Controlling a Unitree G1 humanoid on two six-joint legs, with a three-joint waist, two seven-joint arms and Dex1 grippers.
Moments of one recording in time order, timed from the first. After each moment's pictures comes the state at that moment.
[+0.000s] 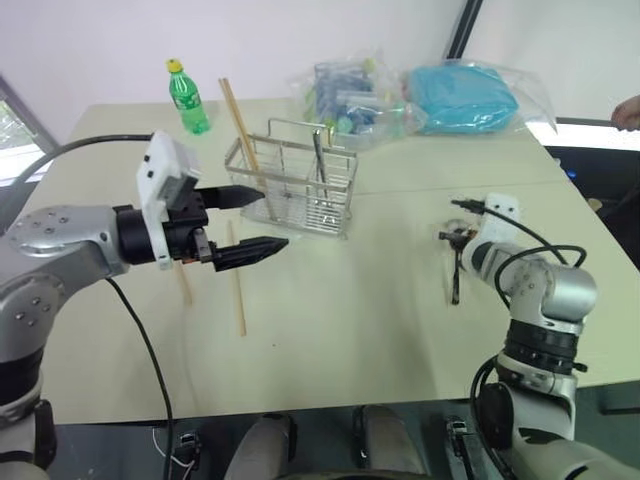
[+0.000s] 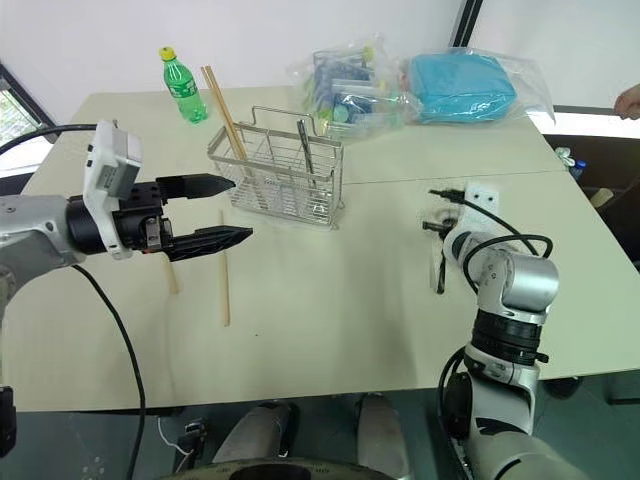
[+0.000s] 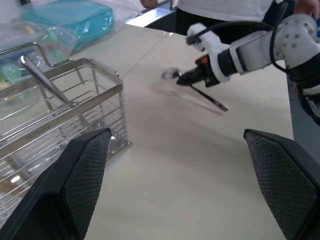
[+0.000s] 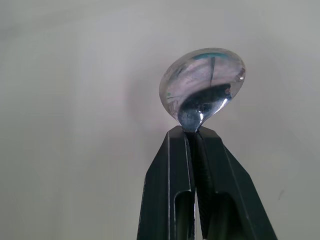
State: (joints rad) left arm -0.48 0.91 0.21 -0.49 -0.99 0.91 -0.73; right arm -0.59 -0.33 -0.35 -0.15 0.25 1.18 0.05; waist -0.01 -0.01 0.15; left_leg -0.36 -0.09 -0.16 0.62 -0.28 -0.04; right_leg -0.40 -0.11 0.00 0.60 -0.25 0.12
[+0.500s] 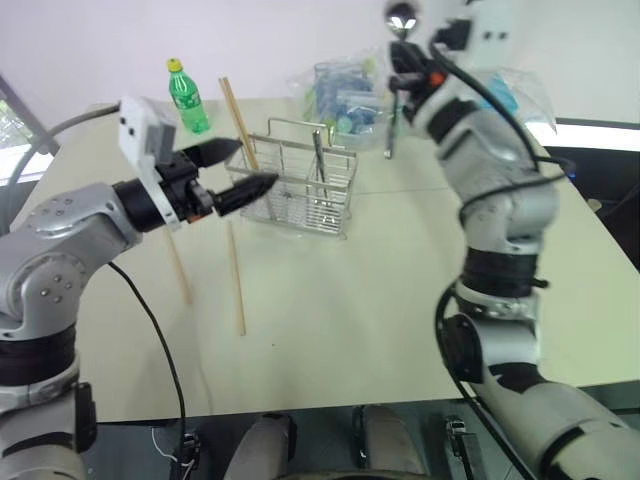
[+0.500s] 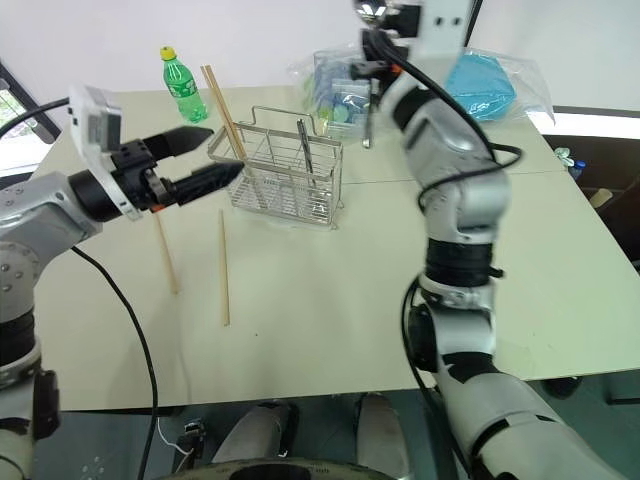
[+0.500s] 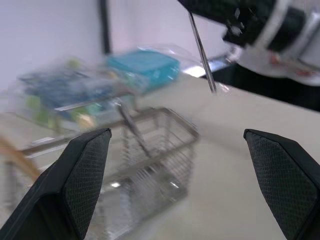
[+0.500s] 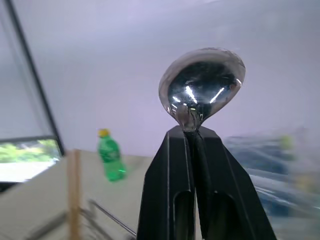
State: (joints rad) left arm -0.58 0.70 0.26 -0.37 -0.91 0.84 -0.46; right arm -1.04 -0.06 -0.18 0.10 0.32 0.57 0.18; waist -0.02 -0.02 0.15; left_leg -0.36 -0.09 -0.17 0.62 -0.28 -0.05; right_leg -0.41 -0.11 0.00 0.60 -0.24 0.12
